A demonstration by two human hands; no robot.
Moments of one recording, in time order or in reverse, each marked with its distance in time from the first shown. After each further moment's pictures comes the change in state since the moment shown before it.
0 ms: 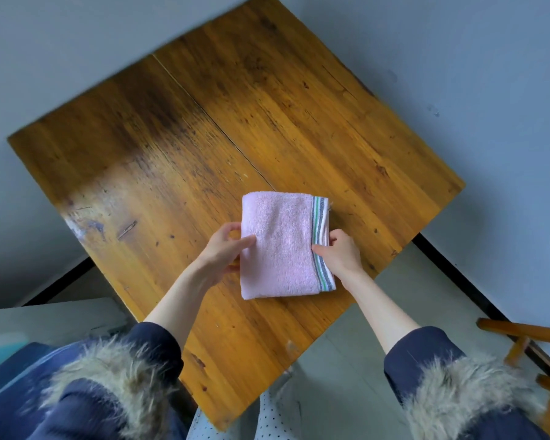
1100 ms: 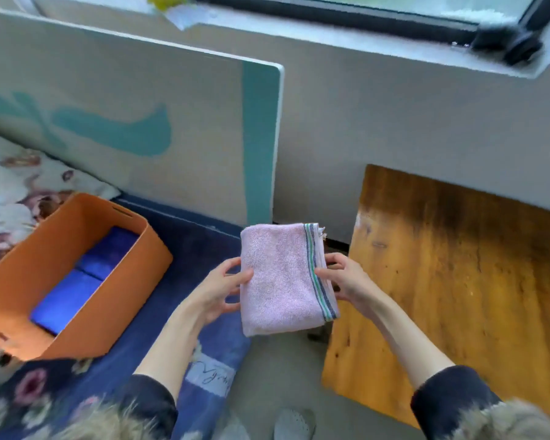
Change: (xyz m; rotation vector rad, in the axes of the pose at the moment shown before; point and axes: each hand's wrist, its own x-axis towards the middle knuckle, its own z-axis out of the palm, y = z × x) left_hand -0.352 -0.219 -0.128 -0.853 0.623 0.221; right_hand -0.273 -0.139 0.153 -0.276 -0.953 -0.536
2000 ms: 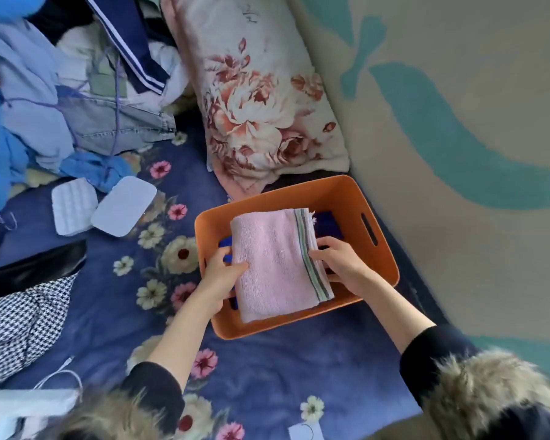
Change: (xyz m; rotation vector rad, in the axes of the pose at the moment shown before) left_hand -0.031 -0.077 -0.413 -0.581 0.910 -0.059; right_hand 0.215 -0.103 0.518 -0.625 -0.610 0.017
